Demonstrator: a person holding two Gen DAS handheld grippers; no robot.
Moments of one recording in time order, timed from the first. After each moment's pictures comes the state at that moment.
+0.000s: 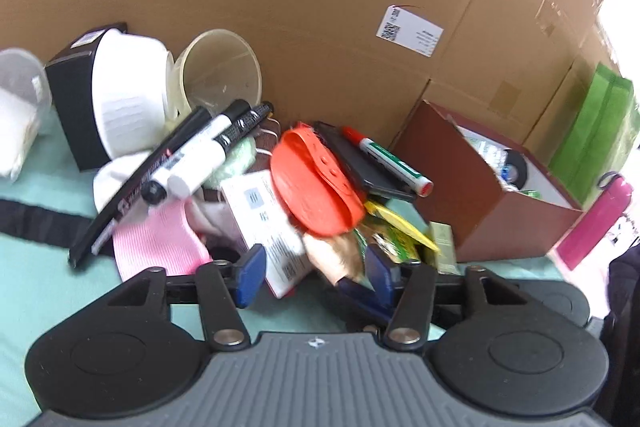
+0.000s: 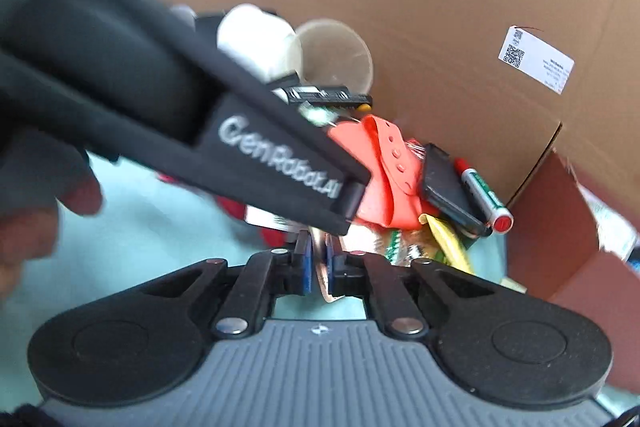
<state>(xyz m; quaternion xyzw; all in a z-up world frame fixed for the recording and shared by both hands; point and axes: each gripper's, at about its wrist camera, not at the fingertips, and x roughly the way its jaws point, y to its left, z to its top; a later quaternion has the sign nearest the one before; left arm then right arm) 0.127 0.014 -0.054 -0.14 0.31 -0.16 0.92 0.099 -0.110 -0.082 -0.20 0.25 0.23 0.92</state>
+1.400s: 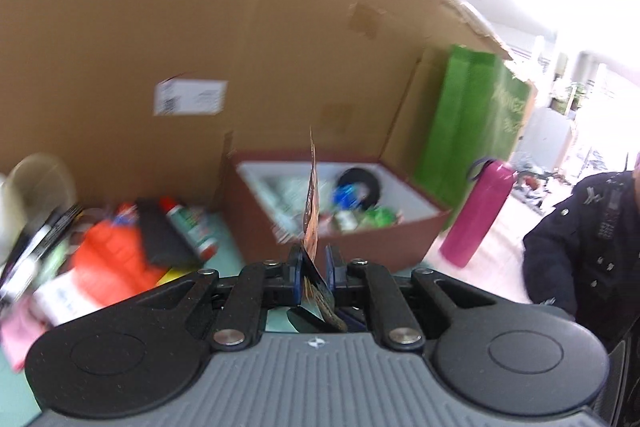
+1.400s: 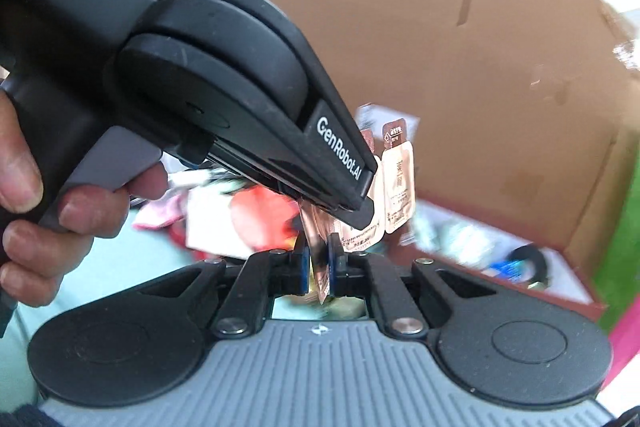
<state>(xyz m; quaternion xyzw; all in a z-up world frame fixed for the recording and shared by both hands) 0.096 -0.117 0.040 -0.07 0.24 -0.30 0.92 0.010 -0.206 -0.007 -0.16 0.13 0.14 0.97</state>
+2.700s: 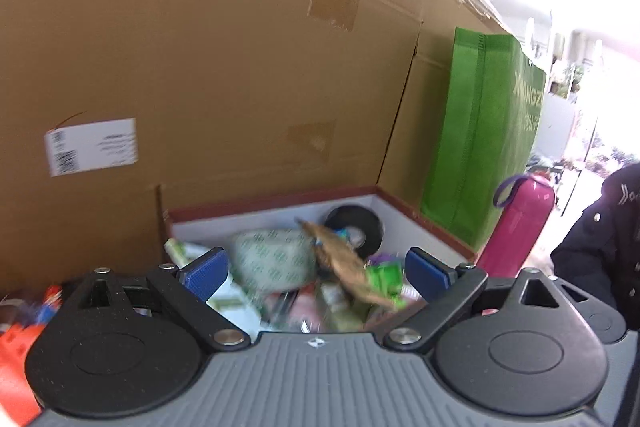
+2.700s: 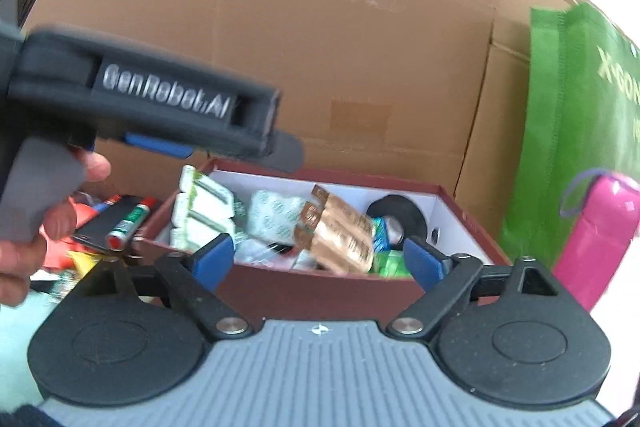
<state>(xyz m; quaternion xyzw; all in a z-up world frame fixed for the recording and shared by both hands) 0.173 -0.193 0.033 -0.02 0.21 -0.30 0.93 0.092 -0.339 0.006 -0.06 0.17 0.00 0.98</state>
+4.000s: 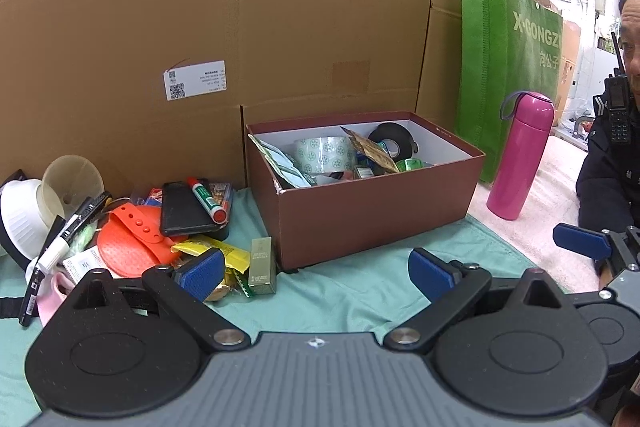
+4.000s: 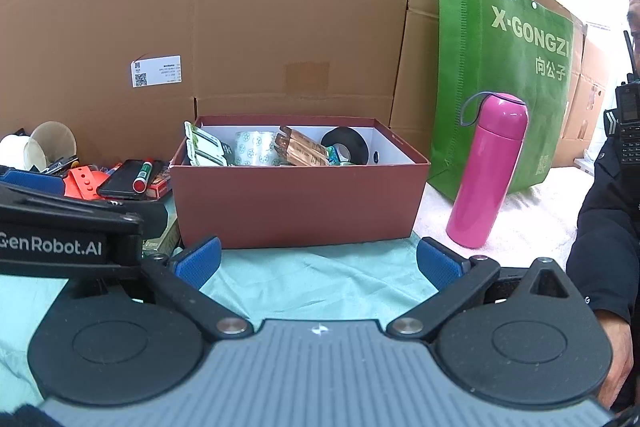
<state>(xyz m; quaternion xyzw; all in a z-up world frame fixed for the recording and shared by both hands) 0.049 -0.165 0.017 0.03 0.25 -0.19 0.95 -0.009 -0.320 0.001 -0.02 0.22 -0.09 0.97</state>
